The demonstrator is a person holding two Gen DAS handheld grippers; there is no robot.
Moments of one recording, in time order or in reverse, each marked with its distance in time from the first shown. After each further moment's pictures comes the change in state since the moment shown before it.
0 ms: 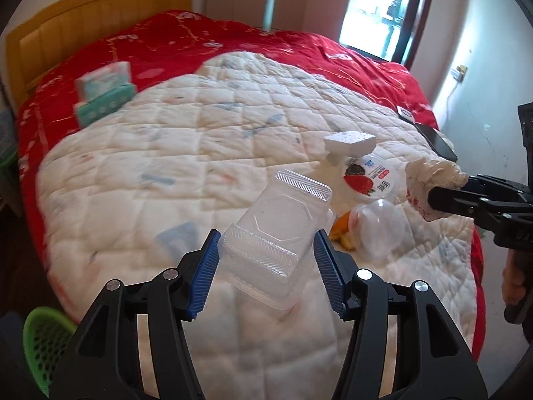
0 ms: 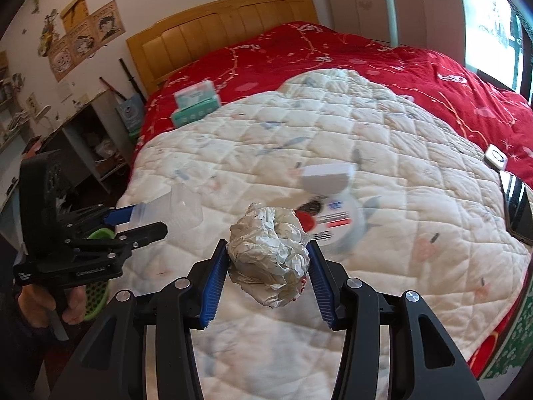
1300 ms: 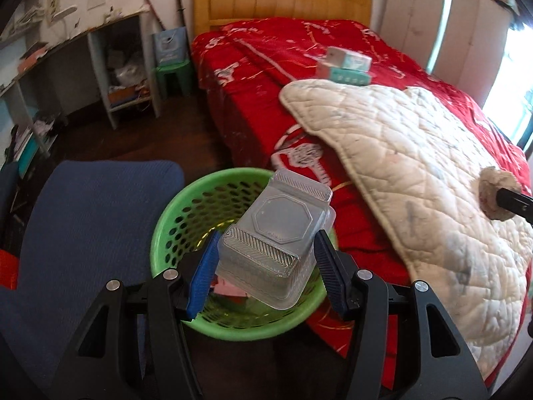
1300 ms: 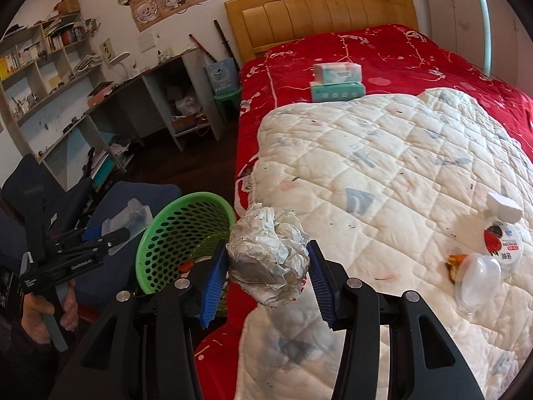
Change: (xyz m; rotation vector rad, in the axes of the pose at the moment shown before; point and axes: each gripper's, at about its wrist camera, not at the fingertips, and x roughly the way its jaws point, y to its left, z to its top) left arm -0.176 0.185 -0.174 -0.478 -0.034 0.478; right arm 0.027 0.213 -0.019 -0.234 0.074 0.253
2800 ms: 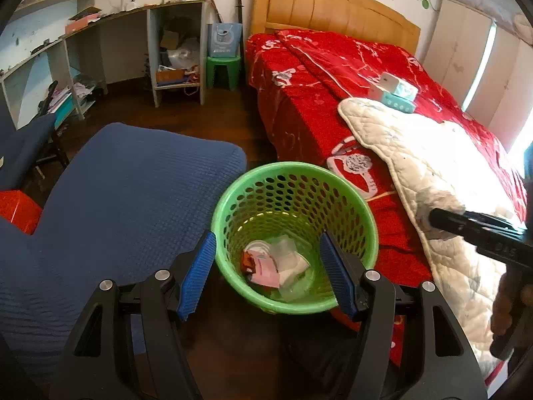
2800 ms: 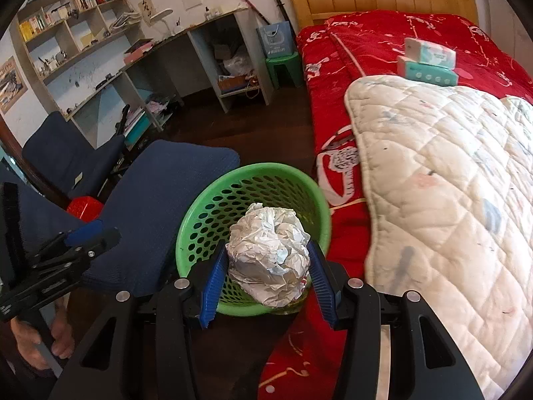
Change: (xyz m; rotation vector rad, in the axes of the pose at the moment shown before) left arm -0.046 0.070 -0.032 -0.187 -0.043 0.091; right arm 0.102 0.104 0.008 -0.123 0.152 0.151
